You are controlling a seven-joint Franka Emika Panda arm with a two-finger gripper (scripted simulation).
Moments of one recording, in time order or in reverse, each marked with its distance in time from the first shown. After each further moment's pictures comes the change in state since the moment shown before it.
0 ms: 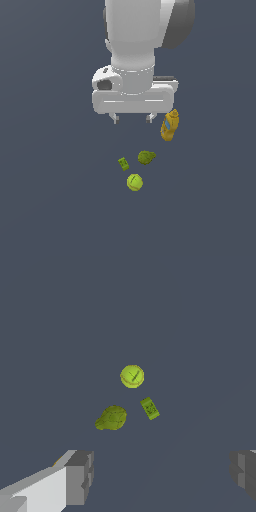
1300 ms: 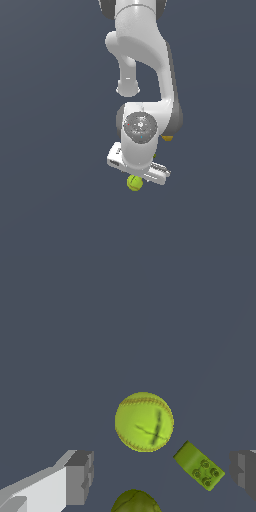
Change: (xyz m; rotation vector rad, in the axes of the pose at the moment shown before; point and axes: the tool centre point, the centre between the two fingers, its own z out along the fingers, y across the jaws) arm 0.070 -0.009 0.213 -0.034 -0.075 0.345
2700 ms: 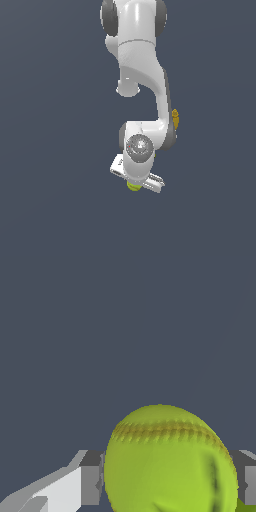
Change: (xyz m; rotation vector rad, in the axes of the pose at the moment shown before) arm 0.003 -0.002 0.076 -0.010 -0.004 0.036
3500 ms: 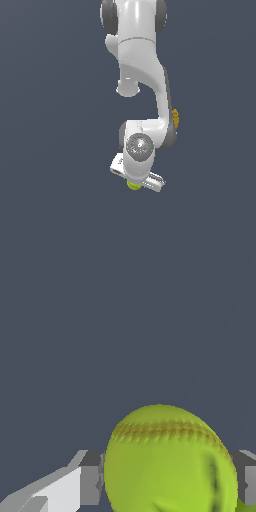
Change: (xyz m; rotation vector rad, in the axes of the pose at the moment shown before) arm -0.002 0.001 -0.004 -0.001 -0.002 0.000
